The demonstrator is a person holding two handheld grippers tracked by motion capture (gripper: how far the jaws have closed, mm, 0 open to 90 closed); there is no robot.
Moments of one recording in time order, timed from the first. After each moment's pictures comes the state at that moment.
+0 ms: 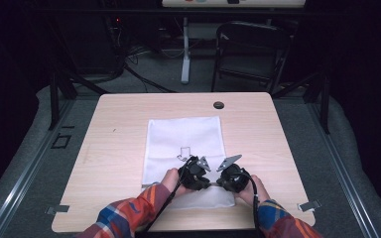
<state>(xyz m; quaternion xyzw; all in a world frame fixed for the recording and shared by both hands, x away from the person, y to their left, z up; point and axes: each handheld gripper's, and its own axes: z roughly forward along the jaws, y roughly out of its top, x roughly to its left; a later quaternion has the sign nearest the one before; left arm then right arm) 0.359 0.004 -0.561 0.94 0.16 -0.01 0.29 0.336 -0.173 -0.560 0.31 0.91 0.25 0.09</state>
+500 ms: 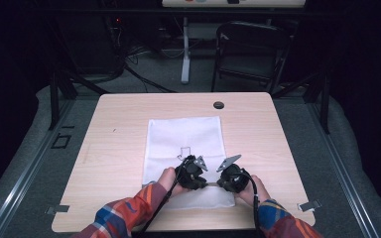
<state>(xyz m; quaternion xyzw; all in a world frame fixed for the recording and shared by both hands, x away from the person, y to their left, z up) 0.360 0.013 -0.557 0.95 0.16 -0.02 0.28 0.335 -0.172 -0.561 0.31 0.91 0.25 0.09</state>
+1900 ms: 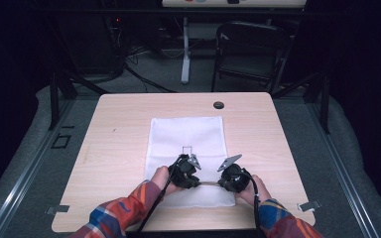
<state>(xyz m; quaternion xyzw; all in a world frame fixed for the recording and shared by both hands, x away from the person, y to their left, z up) 0.362 0.033 -0.551 0.95 0.17 -0.02 0.26 0.335 -0.174 -0.560 0.32 0.91 0.24 0.09</state>
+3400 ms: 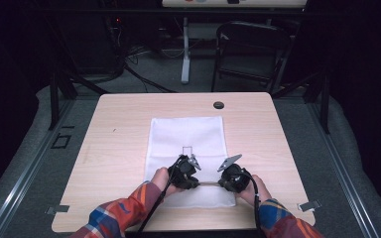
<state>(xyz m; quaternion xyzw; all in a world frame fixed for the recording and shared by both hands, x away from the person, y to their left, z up) 0.361 0.035 -0.552 0.95 0.20 -0.02 0.25 0.336 -0.175 -0.560 0.31 0.91 0.24 0.09</state>
